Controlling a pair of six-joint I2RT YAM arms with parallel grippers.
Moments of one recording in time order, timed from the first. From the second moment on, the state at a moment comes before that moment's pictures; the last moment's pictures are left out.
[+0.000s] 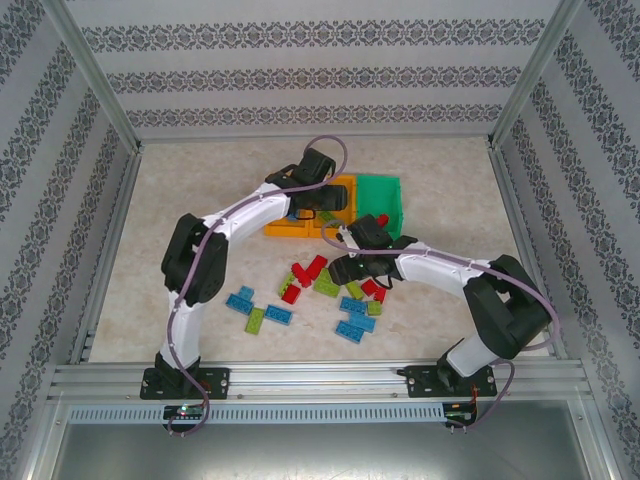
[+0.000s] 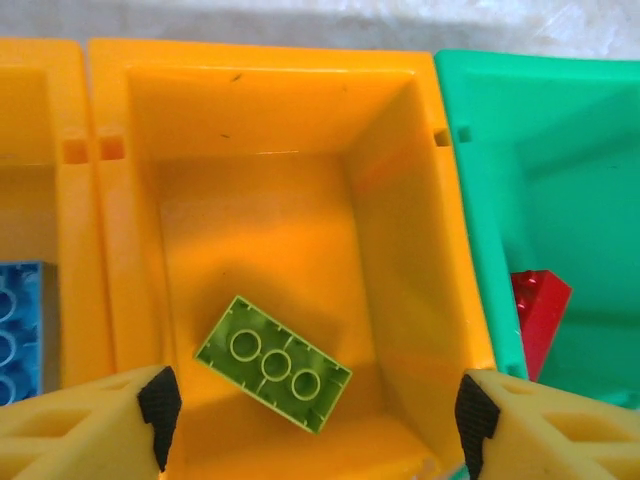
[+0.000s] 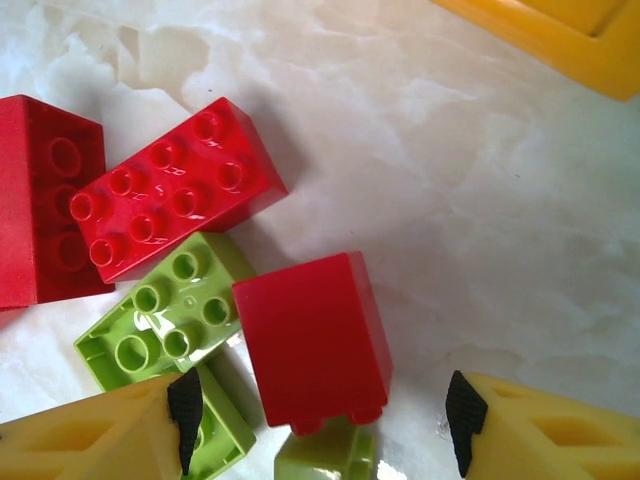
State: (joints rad) left arm -0.58 2.05 1.71 -0.52 0.00 -0.52; right arm 0.63 1.56 0.84 -0.35 -0.16 0.23
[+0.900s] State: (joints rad) left arm -0.54 1.62 1.23 -0.41 -0.08 -0.62; right arm 0.63 1.62 0.91 -0.41 -0.12 0.18
